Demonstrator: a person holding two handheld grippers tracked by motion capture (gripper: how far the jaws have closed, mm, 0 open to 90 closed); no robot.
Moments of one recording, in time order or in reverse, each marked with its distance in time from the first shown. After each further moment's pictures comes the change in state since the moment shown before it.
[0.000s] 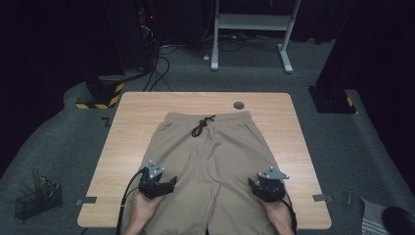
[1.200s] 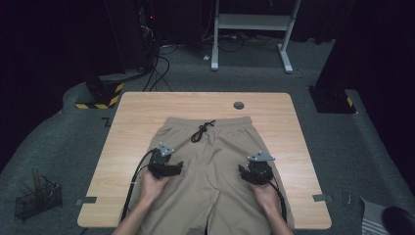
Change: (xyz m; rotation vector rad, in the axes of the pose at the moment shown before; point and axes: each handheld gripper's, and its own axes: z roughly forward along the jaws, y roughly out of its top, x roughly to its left) left arm 0.014 0.052 0.047 0.078 -0.002 0.032; right arm -0.001 0.043 0.044 0.019 -0.005 0.007
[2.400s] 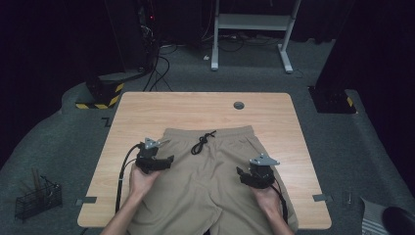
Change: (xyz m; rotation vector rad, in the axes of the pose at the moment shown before) left arm 0.037 0.015 -0.028 -0.042 -0.012 -0.086; right arm 0.006 -0.001 -0.019 -0.078 0.062 0.004
